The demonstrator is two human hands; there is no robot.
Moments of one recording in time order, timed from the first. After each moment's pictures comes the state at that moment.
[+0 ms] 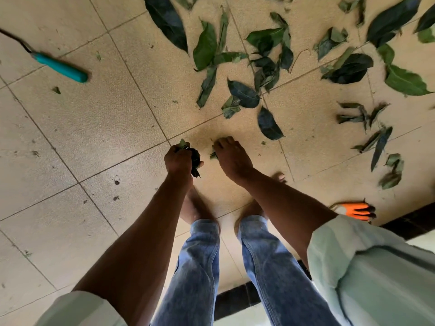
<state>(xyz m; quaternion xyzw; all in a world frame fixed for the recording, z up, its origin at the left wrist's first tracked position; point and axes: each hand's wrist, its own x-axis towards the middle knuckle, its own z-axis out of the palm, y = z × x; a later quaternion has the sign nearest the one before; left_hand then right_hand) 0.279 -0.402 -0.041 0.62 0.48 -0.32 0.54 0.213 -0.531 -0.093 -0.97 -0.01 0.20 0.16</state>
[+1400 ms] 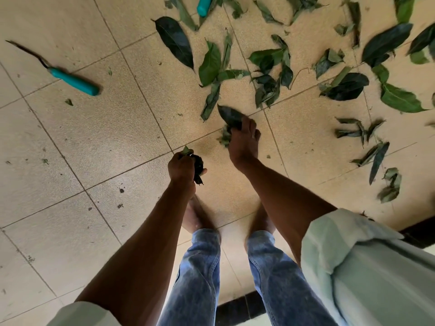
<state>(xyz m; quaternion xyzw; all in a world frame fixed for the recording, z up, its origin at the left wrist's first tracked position) 0.290 -0.403 -0.033 0.60 0.47 -0.33 0.56 0.272 -0.556 -0.088 -0.93 0.25 0.19 0.21</state>
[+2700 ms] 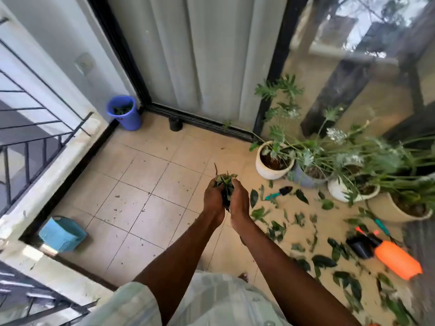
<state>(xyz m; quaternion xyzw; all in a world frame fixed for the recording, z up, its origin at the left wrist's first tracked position) 0.251 -0.377 0.692 0.42 0.40 0.03 0.82 0.266 -0.430 0.694 -0.63 0.22 0.25 0.70</state>
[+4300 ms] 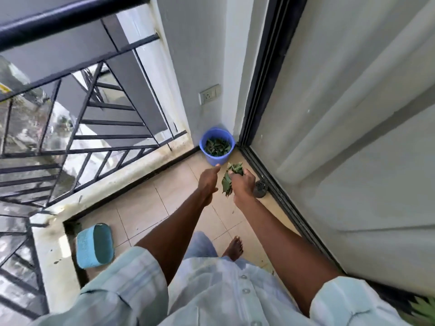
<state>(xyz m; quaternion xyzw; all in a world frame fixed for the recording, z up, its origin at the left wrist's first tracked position) 0.587 0.350 0.673 0.39 0.59 0.13 0.69 0.664 0.303 0.651 -0.74 0.05 0.38 0.55</state>
